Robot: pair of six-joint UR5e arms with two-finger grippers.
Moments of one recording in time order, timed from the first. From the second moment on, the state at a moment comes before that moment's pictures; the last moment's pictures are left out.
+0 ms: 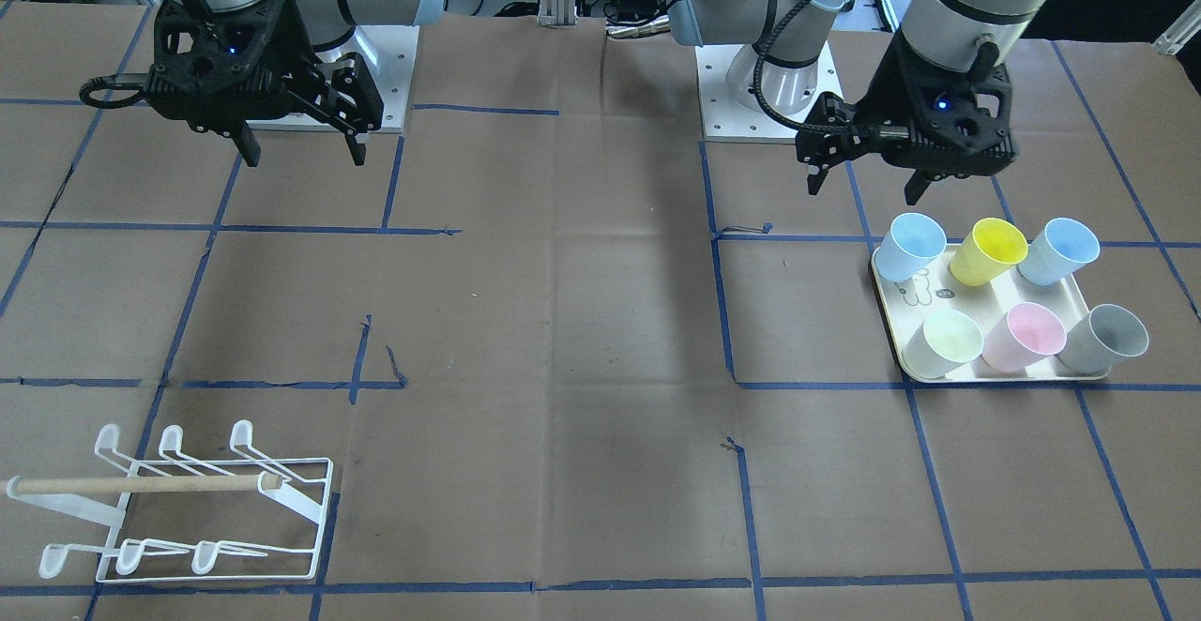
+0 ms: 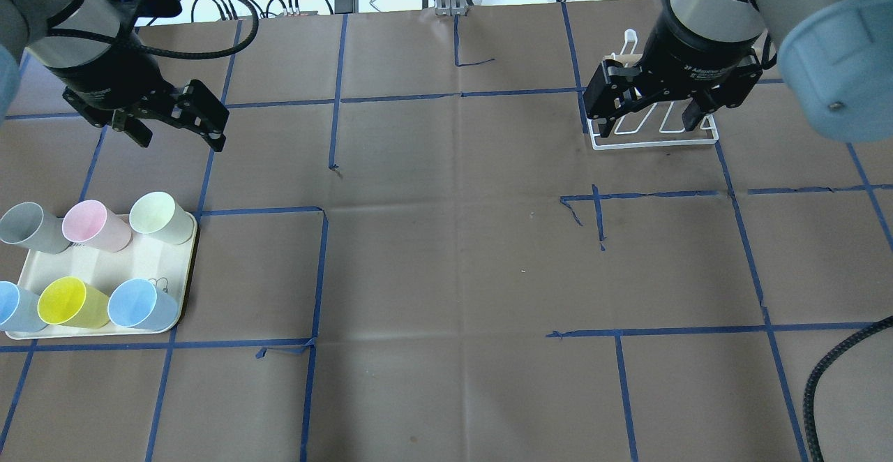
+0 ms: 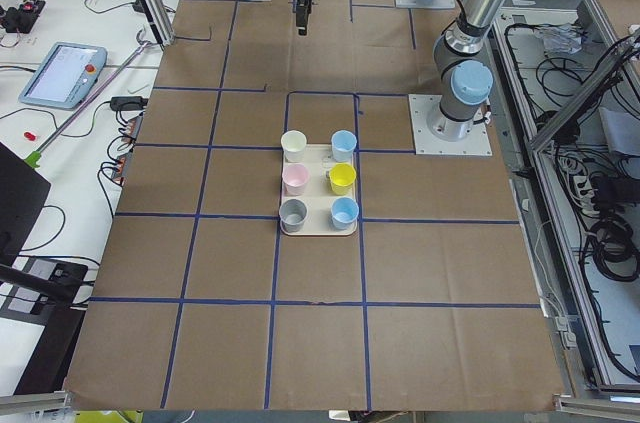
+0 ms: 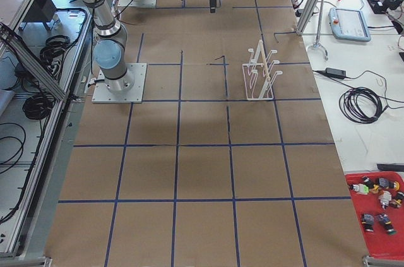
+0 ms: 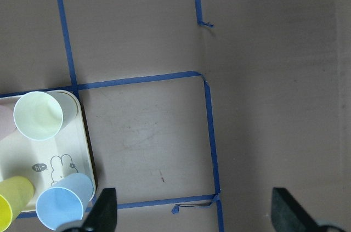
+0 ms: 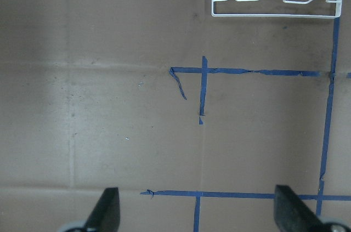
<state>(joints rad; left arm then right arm) -1.38 -1.54 -1.64 -1.52 1.58 0.31 1.63 -1.63 1.61 -1.61 -1.56 0.02</state>
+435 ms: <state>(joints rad) -1.20 -1.58 -1.68 -1.45 1.58 0.52 1.63 -1.63 1.62 -1.61 -1.55 0.13</state>
